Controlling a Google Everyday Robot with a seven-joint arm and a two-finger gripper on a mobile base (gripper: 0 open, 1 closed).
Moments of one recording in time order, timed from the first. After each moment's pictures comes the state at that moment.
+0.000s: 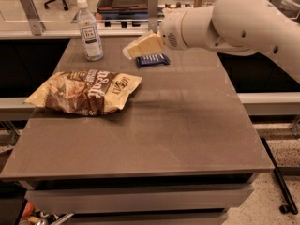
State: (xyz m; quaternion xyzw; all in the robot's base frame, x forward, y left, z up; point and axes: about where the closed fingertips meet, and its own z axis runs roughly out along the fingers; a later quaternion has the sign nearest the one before) arm 0.662 0.000 0.978 -0.42 0.70 0.16 0.56
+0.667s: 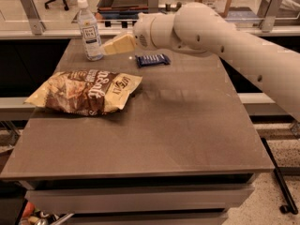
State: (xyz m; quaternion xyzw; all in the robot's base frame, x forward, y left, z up) arm 0.717 0.072 0.952 -0.40 0.69 0.21 0.57
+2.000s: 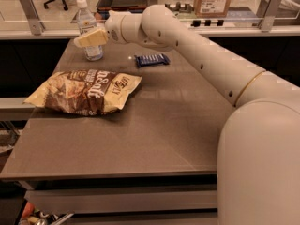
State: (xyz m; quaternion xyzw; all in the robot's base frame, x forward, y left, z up) arm 0.786 0.176 0.940 -0.42 0.64 0.28 0.58
